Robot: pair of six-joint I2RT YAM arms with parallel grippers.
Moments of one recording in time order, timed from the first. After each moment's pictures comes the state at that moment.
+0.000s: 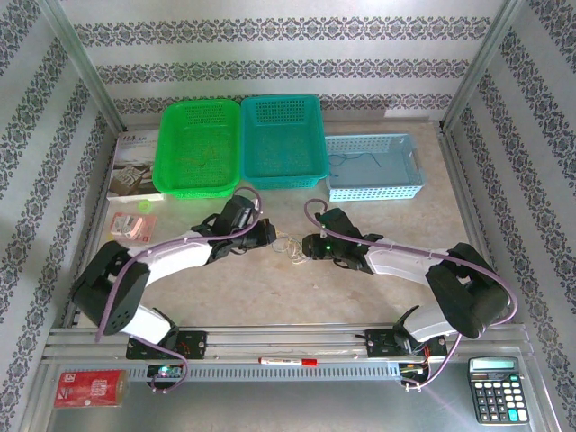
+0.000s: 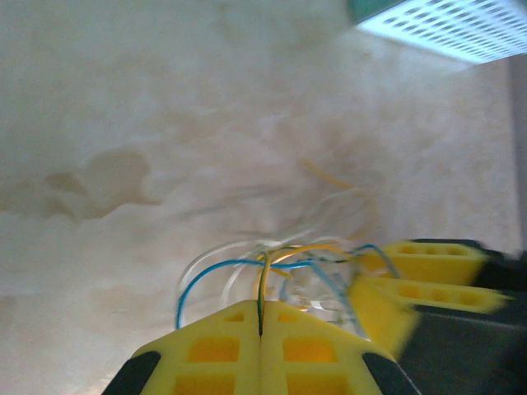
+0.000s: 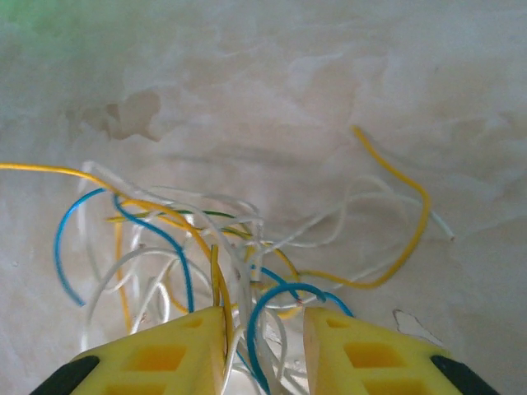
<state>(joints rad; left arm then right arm) -0.60 1.45 0.75 -0.01 0.26 -0.79 0.66 1.44 0.61 -0.03 -0.12 0.63</state>
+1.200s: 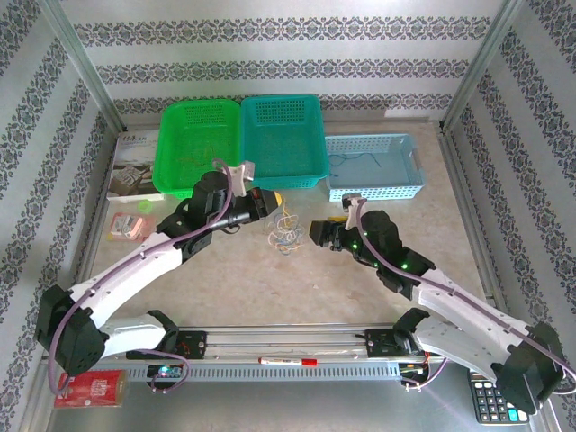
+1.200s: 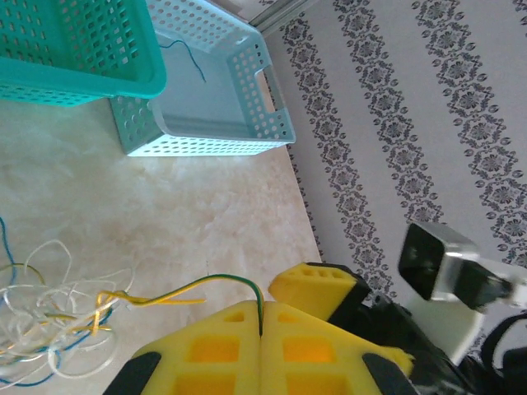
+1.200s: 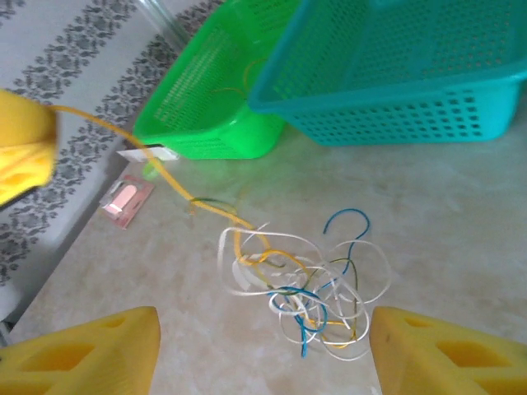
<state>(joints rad) -0.61 1.20 0.93 -0.09 0.32 -0.88 0.69 0.89 0.55 -0.01 -0.10 0.56</state>
